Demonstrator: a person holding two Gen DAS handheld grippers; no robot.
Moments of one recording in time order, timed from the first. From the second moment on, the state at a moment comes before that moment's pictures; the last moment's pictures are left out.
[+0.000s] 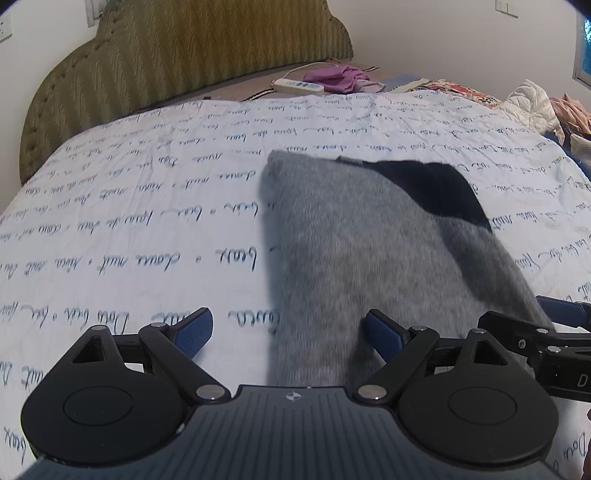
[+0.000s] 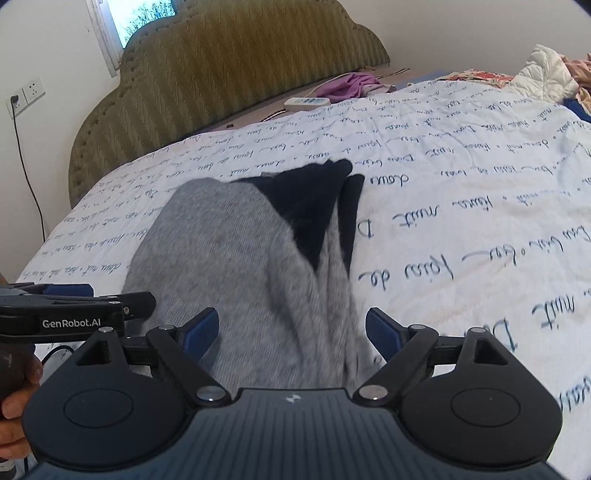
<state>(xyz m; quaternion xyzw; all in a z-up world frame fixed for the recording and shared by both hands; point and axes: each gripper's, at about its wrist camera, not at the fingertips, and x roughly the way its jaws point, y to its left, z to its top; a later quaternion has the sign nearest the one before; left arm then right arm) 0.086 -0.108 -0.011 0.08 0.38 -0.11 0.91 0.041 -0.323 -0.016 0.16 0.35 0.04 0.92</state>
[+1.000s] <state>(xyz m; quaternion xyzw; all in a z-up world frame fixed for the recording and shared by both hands) 0.017 -0.069 -0.028 0.06 0.40 -0.08 0.91 -0.024 -0.288 -0.024 0.14 0.37 0.04 0.92</state>
